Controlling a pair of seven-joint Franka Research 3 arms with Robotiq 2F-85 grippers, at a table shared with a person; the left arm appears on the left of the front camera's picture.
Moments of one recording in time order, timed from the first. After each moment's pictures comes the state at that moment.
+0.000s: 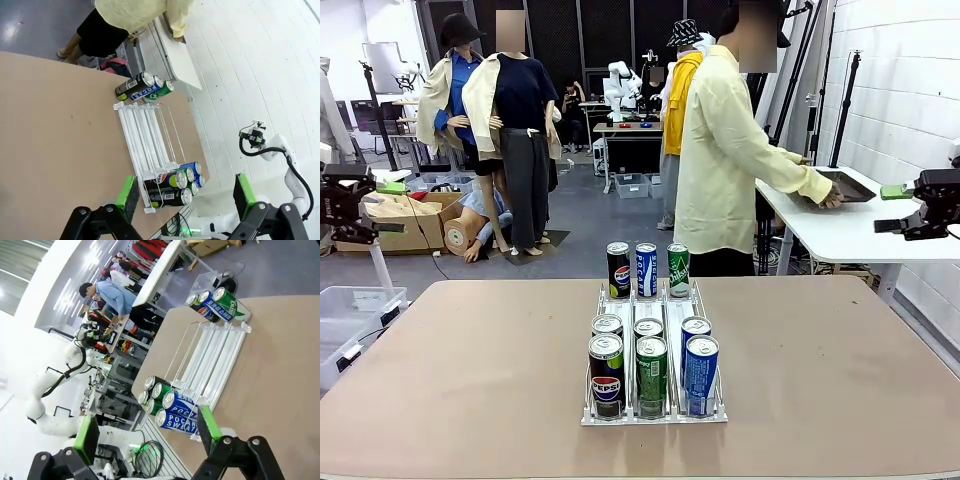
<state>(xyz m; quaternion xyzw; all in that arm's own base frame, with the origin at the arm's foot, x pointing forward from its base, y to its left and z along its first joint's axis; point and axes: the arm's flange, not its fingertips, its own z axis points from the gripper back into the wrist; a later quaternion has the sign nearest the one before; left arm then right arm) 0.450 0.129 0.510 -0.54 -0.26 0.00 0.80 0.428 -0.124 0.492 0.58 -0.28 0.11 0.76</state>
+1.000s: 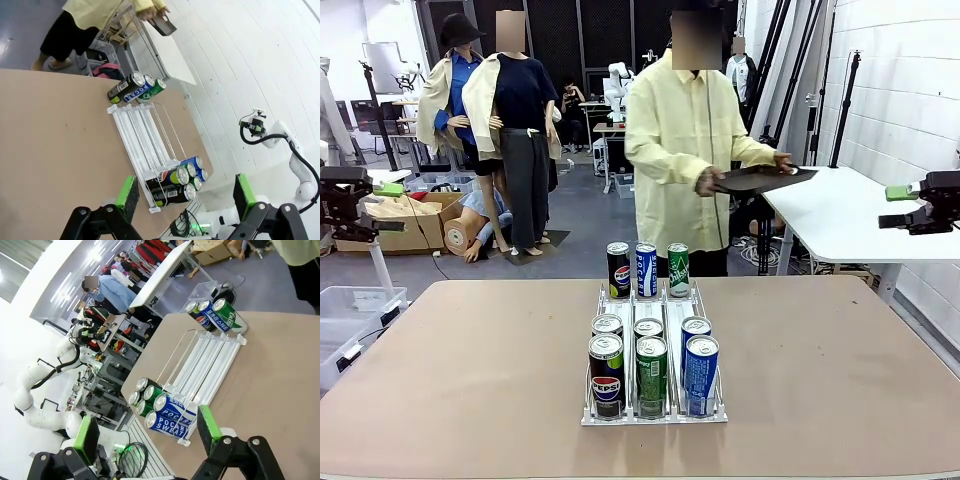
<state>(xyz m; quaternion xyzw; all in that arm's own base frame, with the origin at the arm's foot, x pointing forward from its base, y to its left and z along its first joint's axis) 0.441 0.124 0.510 -0.54 -0.29 -0.06 0.79 0.424 -0.127 0.496 0.56 -0.31 0.15 0.75</state>
